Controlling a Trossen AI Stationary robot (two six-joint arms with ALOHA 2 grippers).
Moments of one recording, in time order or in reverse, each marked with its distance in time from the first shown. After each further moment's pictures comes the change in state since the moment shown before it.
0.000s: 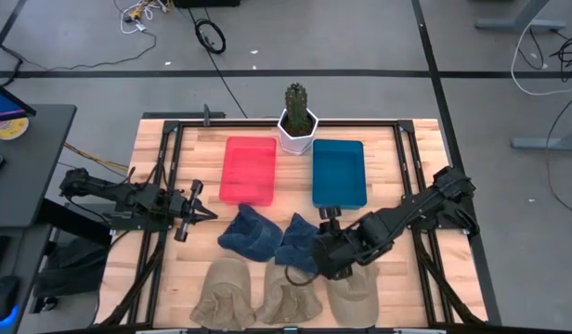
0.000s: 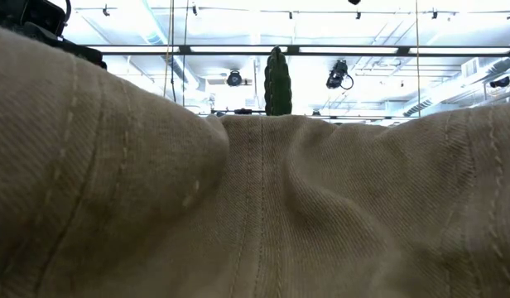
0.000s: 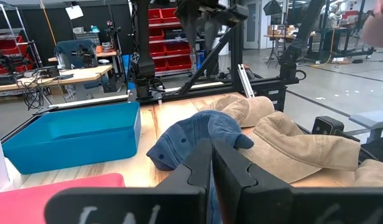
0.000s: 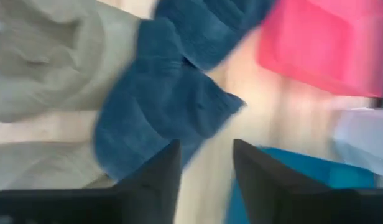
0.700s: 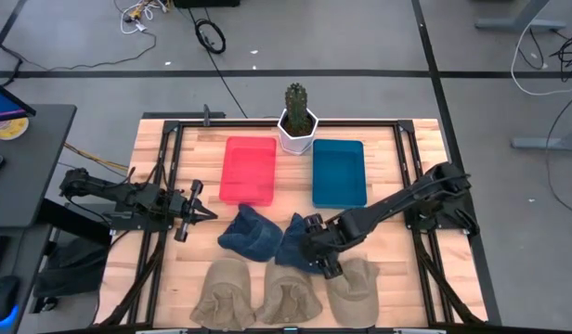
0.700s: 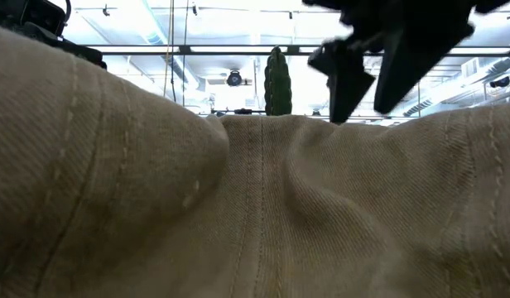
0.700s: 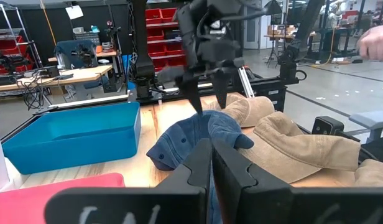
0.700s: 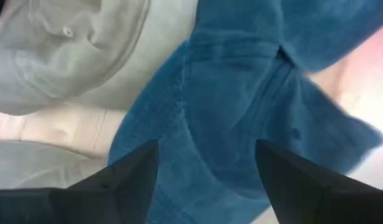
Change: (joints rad) left arm 0.000 0.000 0.000 0.000 0.000 0.000; right arm -0.130 0.002 -0.465 0.536 -0.322 -0.185
